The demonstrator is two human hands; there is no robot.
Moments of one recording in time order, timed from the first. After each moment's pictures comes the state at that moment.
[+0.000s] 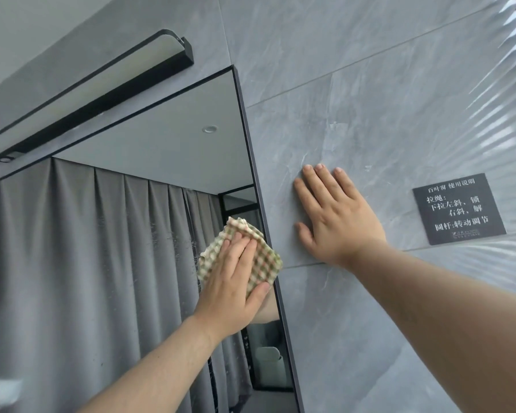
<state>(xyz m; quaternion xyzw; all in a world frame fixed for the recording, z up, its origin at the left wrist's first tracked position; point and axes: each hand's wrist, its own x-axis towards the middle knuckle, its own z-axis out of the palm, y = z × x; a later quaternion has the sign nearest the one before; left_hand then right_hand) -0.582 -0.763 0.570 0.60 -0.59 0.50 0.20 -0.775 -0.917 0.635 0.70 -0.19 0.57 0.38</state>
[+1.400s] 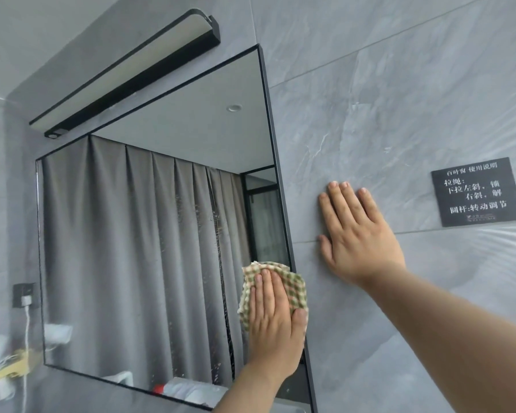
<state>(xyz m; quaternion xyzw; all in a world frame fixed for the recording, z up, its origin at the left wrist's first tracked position) -0.624 -0.787 0.441 0.74 -0.47 0.39 0.29 -0.773 -0.912 0.572 0.71 -0.20 0.58 0.36</state>
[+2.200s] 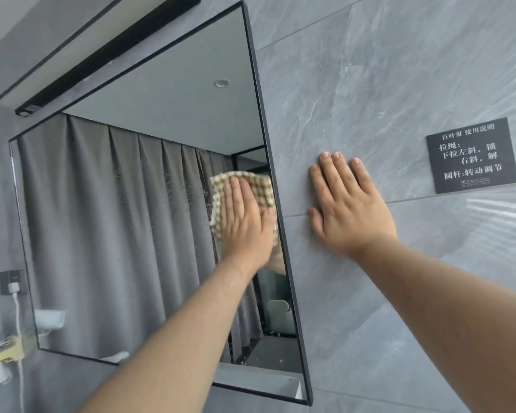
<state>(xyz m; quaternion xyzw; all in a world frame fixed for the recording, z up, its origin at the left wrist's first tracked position) -0.622 -0.783 0.566 0.73 -0.44 0.40 0.33 -0.771 -0.912 0.569 0.71 -0.21 0.57 0.36</state>
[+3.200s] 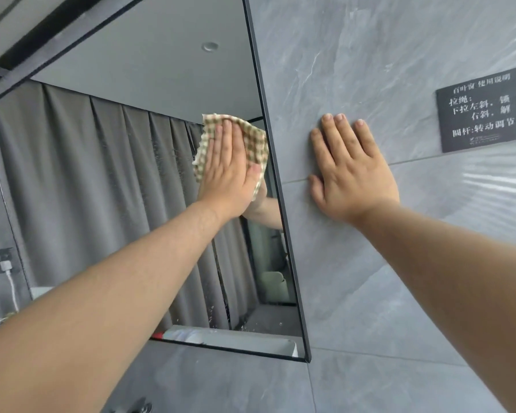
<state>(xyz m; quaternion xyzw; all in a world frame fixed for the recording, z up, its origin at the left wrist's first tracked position) -0.583 -0.772 0.605 0.70 -0.48 0.48 0.20 -0.771 -0.911 0.567 0.71 -0.21 0.56 0.37</state>
